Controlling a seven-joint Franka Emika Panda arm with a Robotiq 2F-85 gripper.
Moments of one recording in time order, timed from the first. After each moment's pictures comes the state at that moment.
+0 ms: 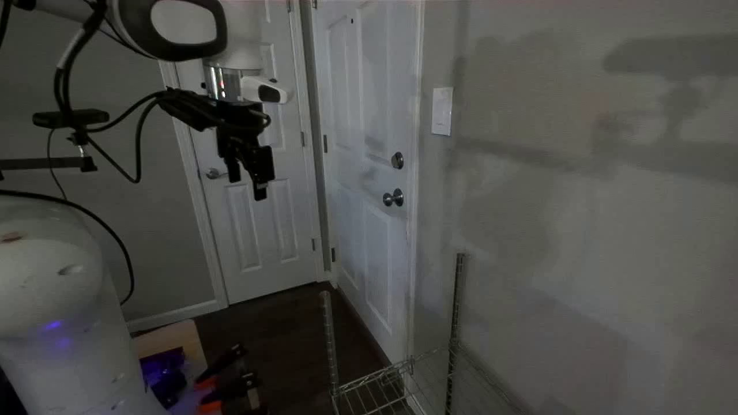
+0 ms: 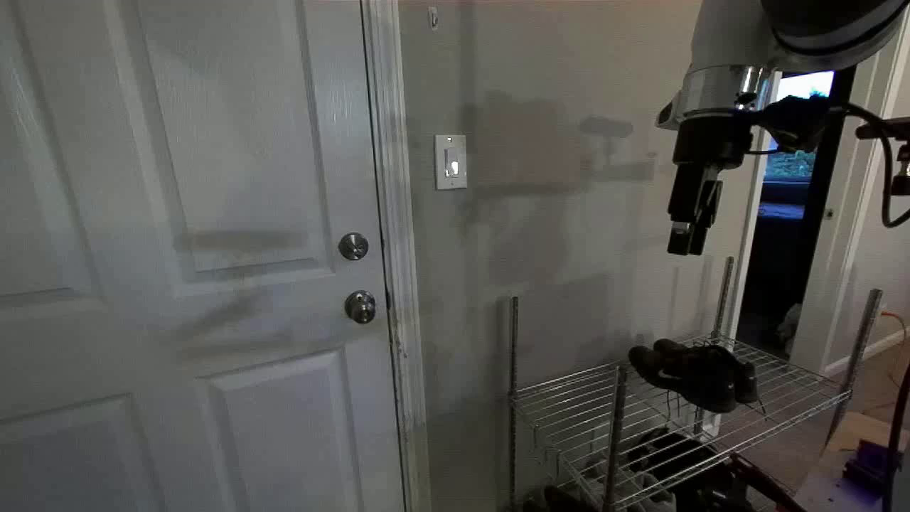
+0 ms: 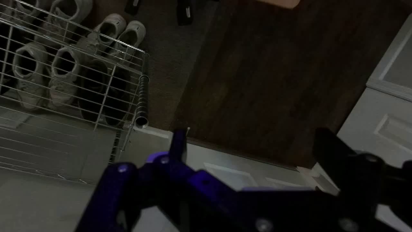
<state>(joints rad) 0.20 -0.95 0.01 -2.71 0.22 1.81 -0.04</state>
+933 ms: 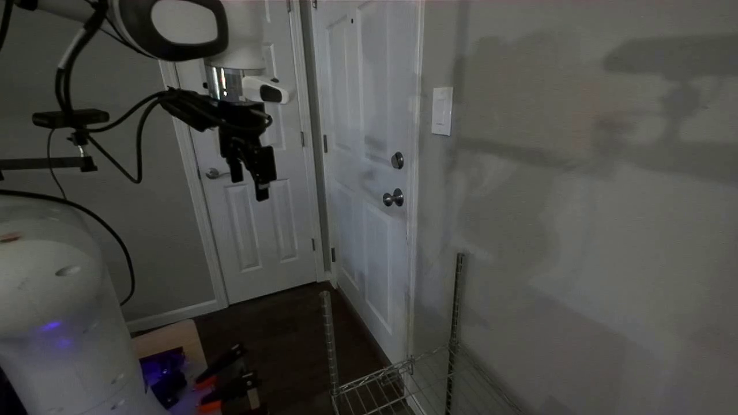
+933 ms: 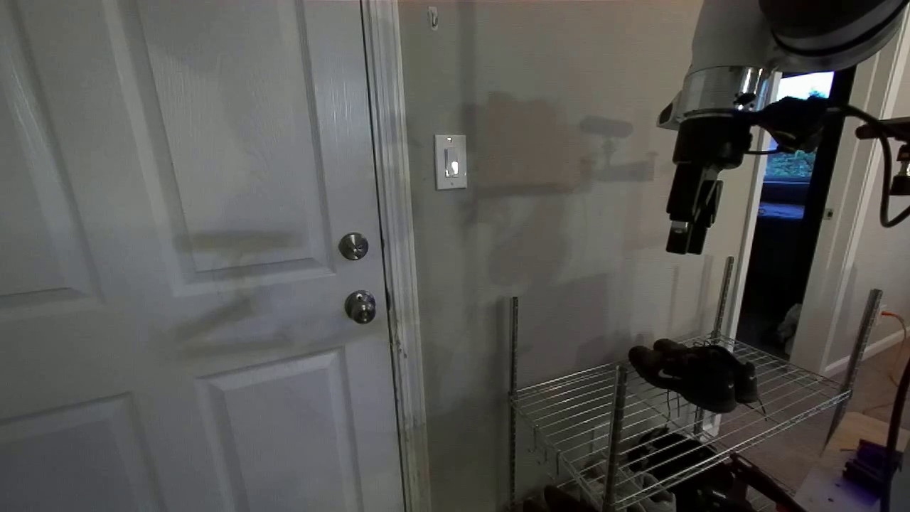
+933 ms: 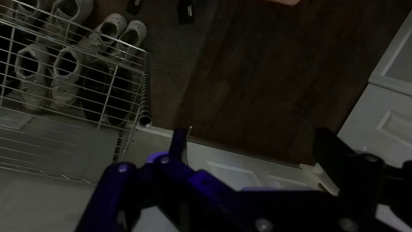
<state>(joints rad) 0.18 -0.94 0.01 -2.71 0.22 1.81 -0.04</state>
